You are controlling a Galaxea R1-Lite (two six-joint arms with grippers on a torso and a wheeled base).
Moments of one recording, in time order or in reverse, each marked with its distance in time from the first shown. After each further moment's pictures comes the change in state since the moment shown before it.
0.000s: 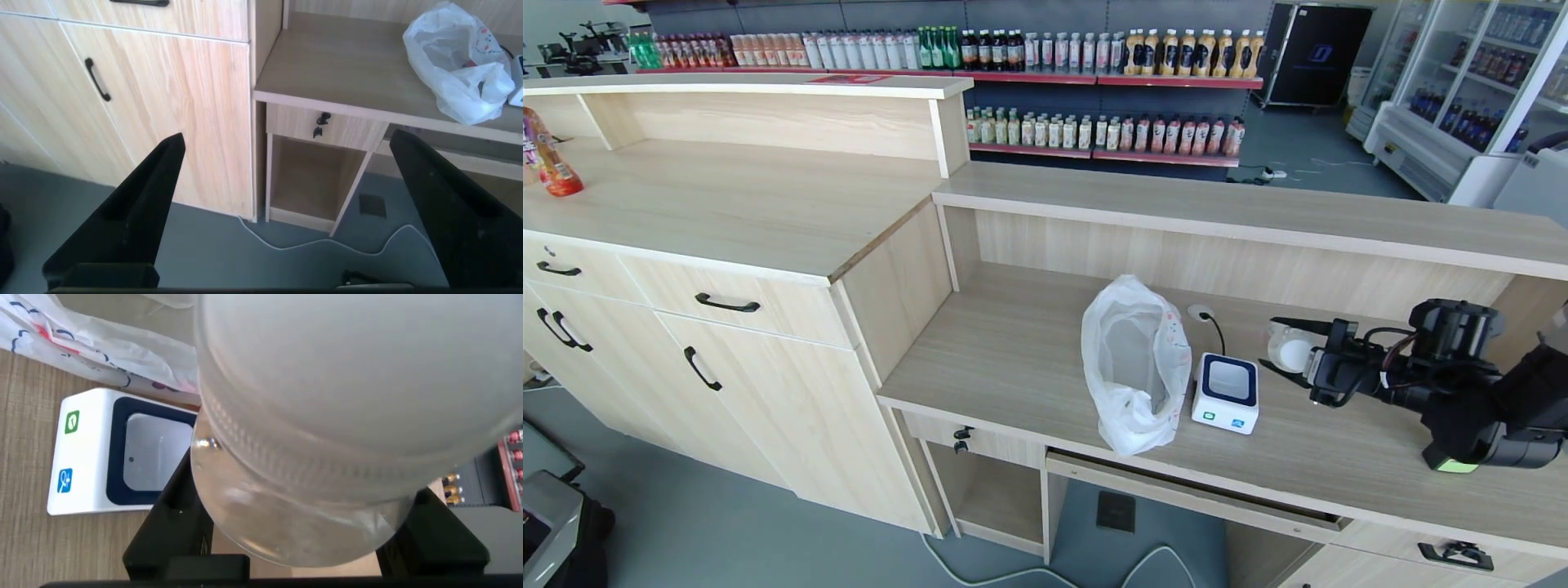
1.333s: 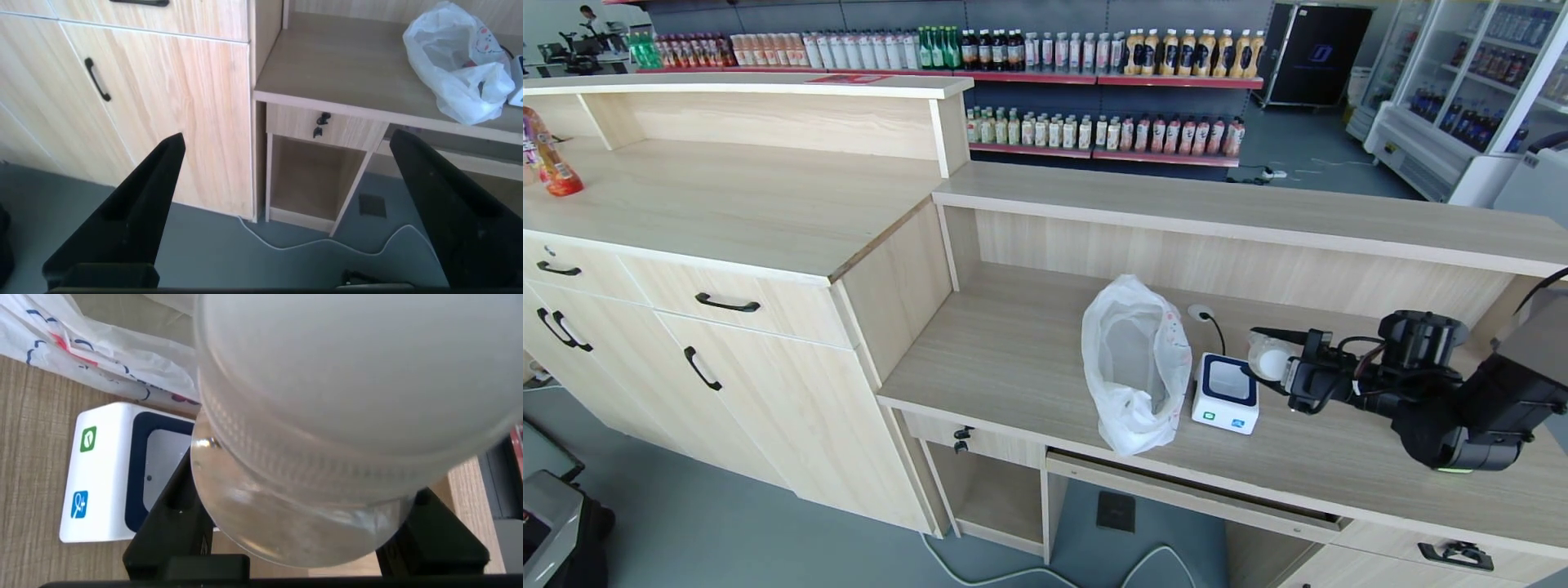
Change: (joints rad) left arm 0.000 0.000 0.000 0.000 0.000 0.000; right arm 0.033 0.097 -0.048 -0.042 0.000 0.013
